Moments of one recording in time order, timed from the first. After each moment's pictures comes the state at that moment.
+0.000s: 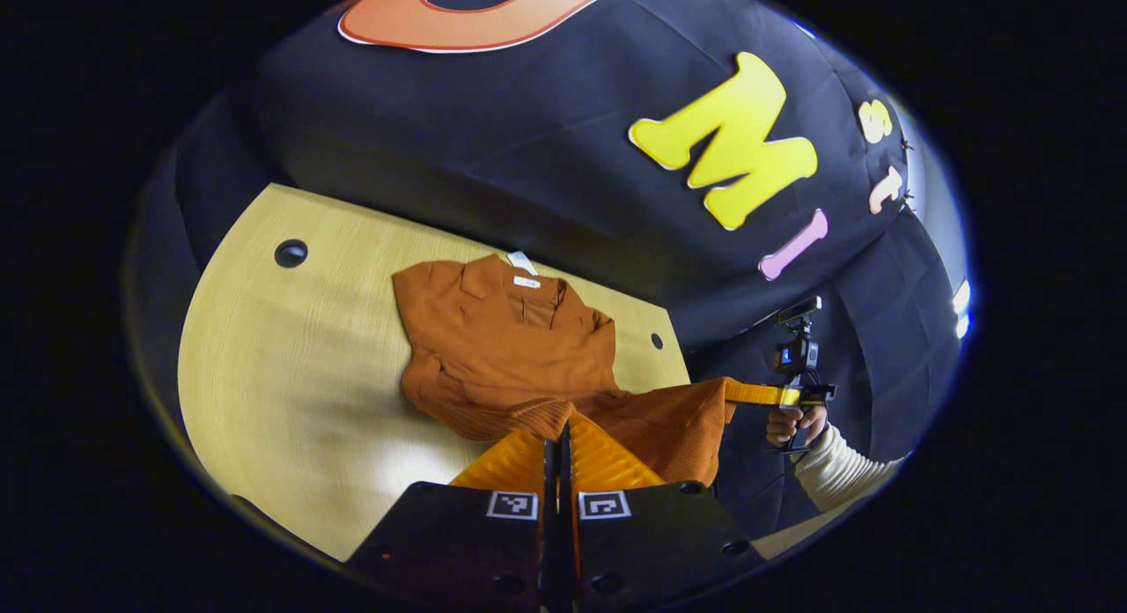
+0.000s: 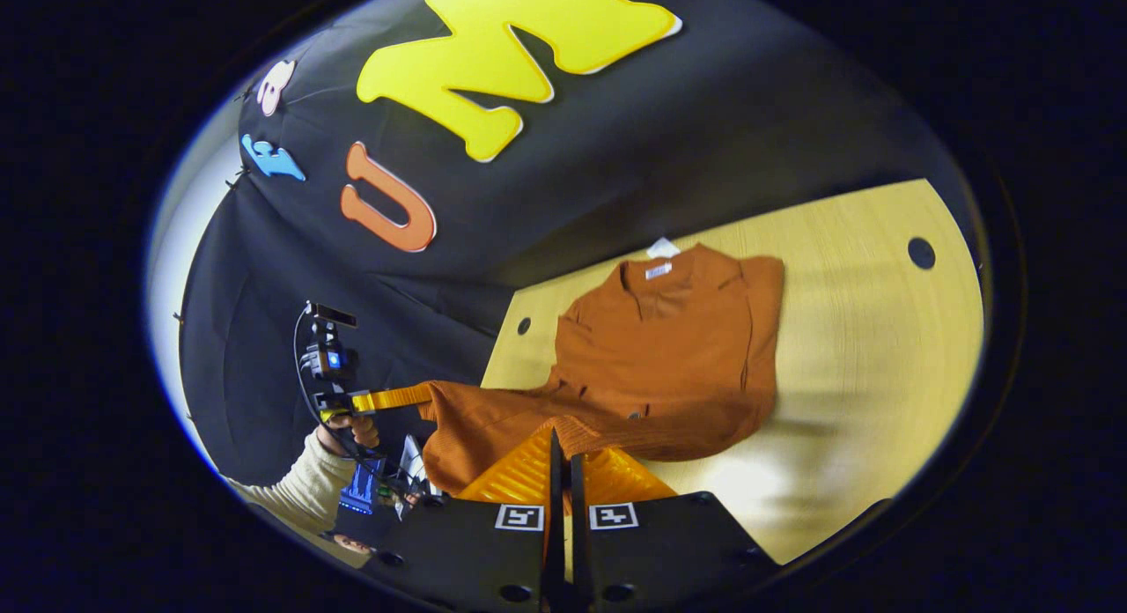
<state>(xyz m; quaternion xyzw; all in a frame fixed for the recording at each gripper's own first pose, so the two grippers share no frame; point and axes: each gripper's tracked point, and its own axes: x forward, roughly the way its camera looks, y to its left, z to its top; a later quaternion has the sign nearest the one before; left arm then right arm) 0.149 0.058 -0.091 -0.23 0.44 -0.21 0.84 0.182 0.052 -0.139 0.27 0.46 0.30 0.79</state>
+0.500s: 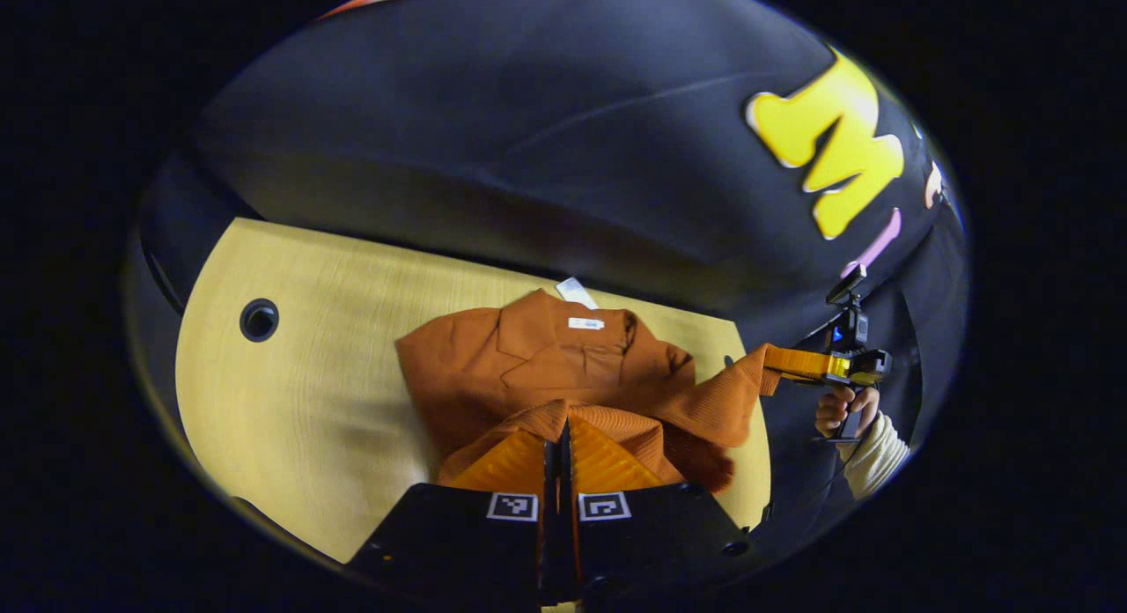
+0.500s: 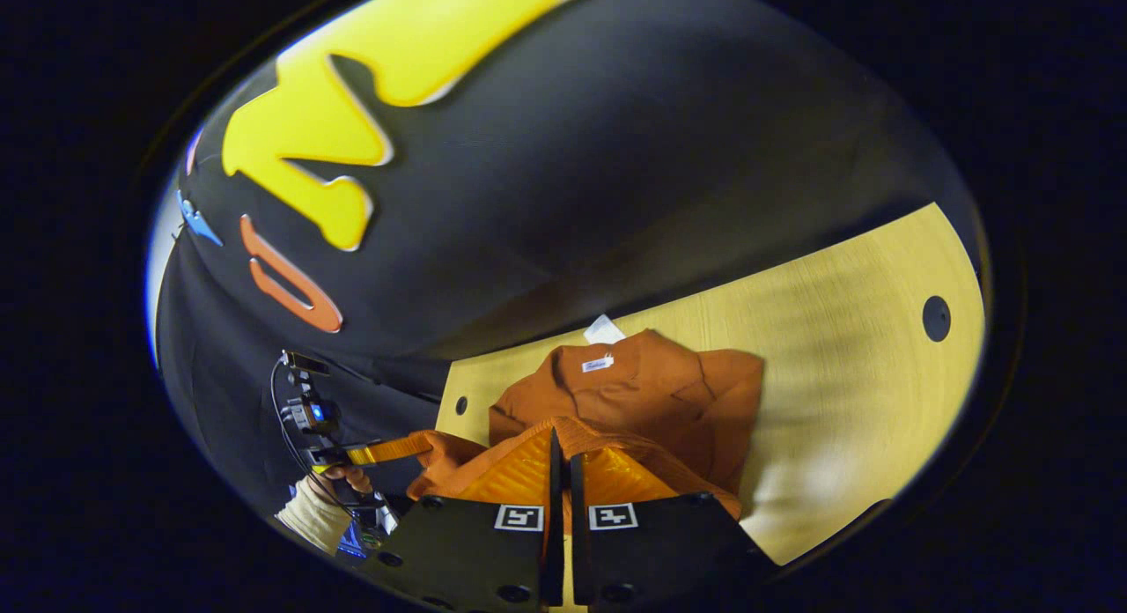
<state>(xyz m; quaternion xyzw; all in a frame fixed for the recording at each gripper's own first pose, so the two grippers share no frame) 0.275 0.050 -0.216 -0.19 0.49 -0.17 0.83 0.344 0.050 -0.235 0.31 0.45 0.20 0.81</state>
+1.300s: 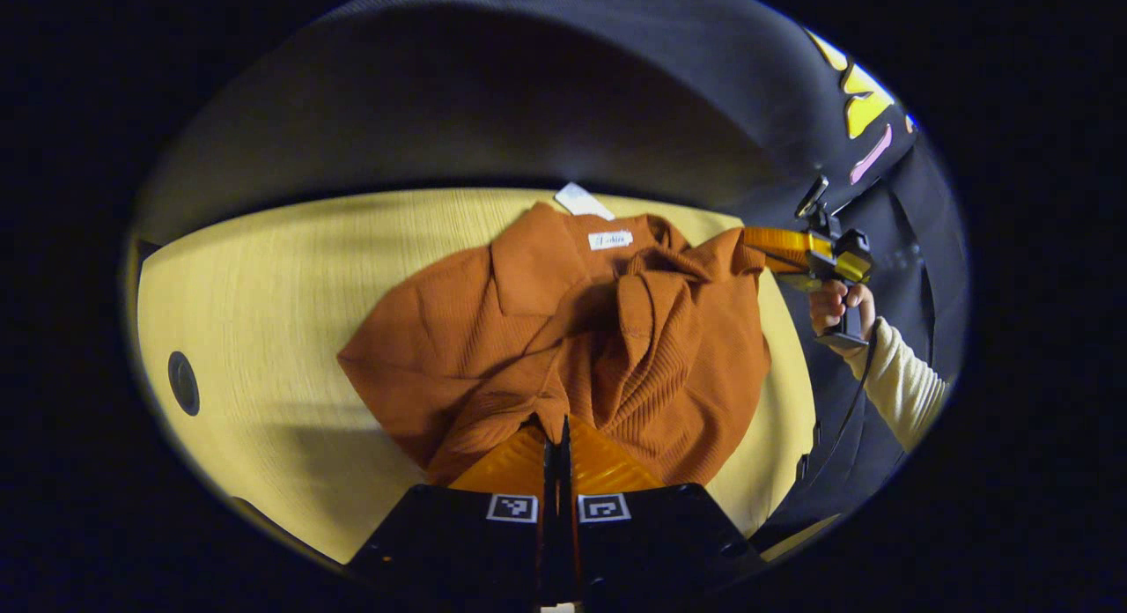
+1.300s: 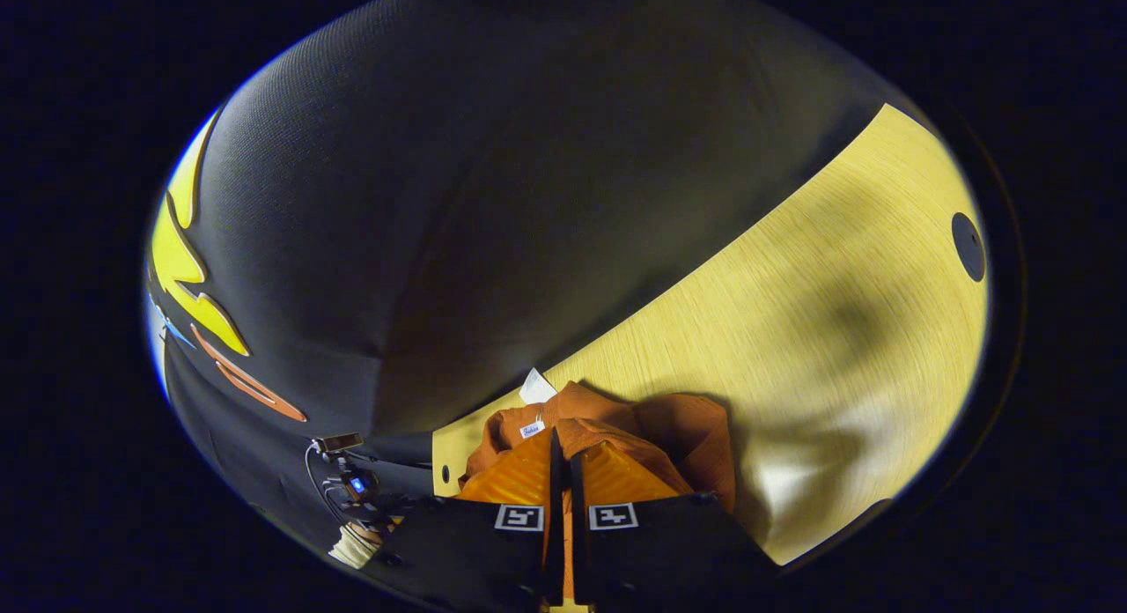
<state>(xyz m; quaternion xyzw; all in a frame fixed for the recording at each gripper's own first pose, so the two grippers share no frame) 0.270 0.036 -0.296 -0.07 0.57 -0.31 0.76 0.402 0.004 -0.298 0.41 0.43 0.14 0.79</state>
